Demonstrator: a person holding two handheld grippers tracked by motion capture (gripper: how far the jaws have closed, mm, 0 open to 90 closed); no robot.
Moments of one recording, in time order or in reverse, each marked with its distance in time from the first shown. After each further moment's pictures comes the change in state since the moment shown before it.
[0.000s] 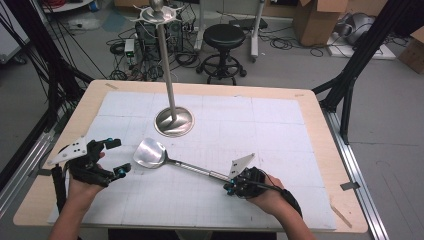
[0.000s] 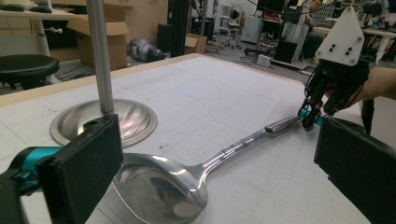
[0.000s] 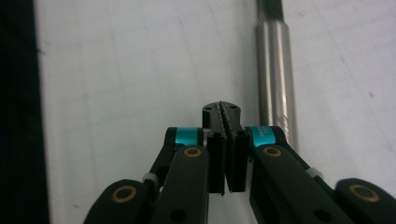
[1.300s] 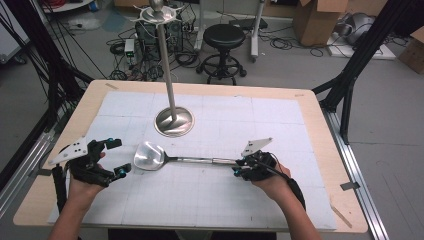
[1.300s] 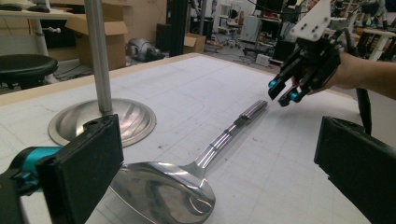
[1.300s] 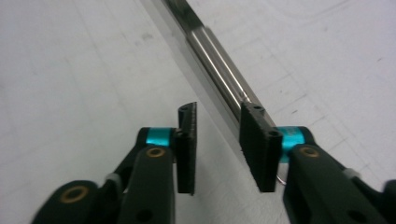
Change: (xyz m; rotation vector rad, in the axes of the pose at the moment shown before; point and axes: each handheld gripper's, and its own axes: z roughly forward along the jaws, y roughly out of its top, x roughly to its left) left arm 0.001 0.000 0.001 0.000 -0.005 -0.001; right arm -0.041 -0.008 -0.021 -0.131 -0.160 0.180
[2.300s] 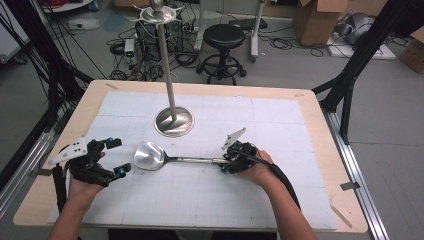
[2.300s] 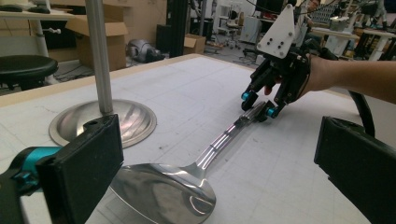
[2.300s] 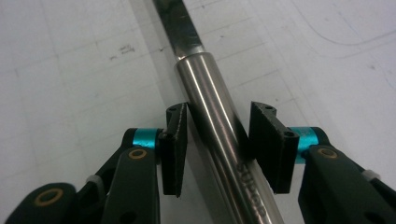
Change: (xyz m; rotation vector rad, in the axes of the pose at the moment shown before) left arm 0.001 0.000 0.000 -0.003 0.000 0.001; right arm -0.015 0.035 0.055 0.144 0.063 -0.132
